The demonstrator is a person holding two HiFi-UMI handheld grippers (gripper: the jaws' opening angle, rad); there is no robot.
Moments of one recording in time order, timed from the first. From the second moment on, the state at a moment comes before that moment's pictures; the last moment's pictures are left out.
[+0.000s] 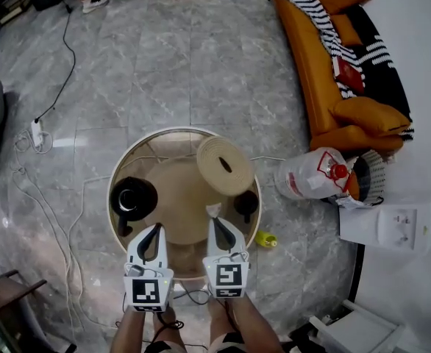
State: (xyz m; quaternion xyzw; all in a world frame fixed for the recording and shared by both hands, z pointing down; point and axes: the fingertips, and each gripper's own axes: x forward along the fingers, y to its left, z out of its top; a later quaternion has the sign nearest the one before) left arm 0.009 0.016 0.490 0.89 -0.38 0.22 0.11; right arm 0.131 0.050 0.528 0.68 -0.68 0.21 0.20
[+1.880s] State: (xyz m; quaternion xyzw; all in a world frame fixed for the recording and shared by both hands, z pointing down) left arm -0.198 -0.031 0.509 0.79 -0.56 0.20 0.16; right arm -0.093 -0.058 0.544 0.50 -0.82 0.16 0.21
